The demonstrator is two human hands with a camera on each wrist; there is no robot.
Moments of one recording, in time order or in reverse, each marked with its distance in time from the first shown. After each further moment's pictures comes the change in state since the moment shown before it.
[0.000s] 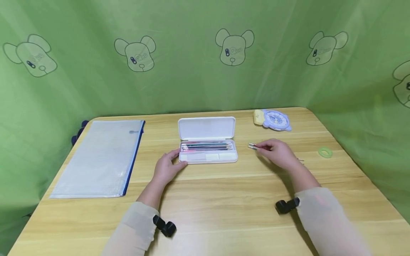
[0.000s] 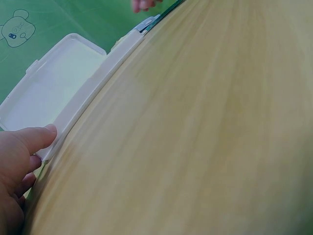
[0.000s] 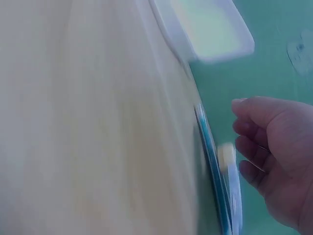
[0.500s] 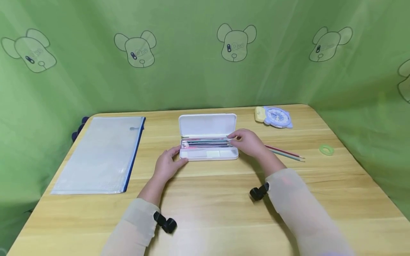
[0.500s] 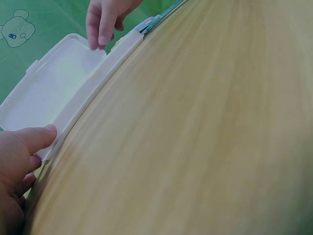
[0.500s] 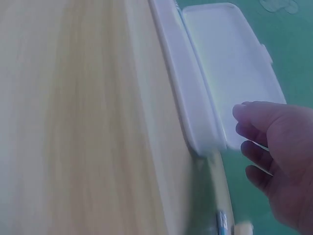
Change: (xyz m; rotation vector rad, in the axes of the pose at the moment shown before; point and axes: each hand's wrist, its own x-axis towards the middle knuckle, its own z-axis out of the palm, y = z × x) left_hand 0.000 0.000 -0.001 -0.002 -0.016 -0.023; right_hand 0.047 -0.067 0.043 0.037 -0.107 -0.086
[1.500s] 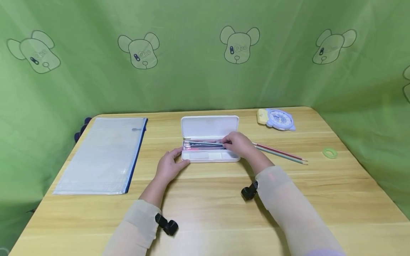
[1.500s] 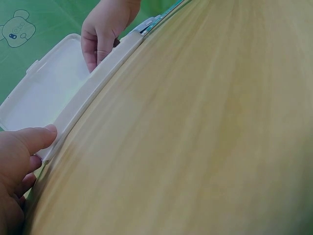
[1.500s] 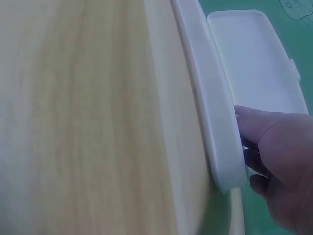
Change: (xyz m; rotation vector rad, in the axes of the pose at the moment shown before) left_hand 0.001 -0.001 -0.001 0.011 0.030 0.086; right_hand 0.029 -0.013 0.024 -0.153 -0.117 -0.014
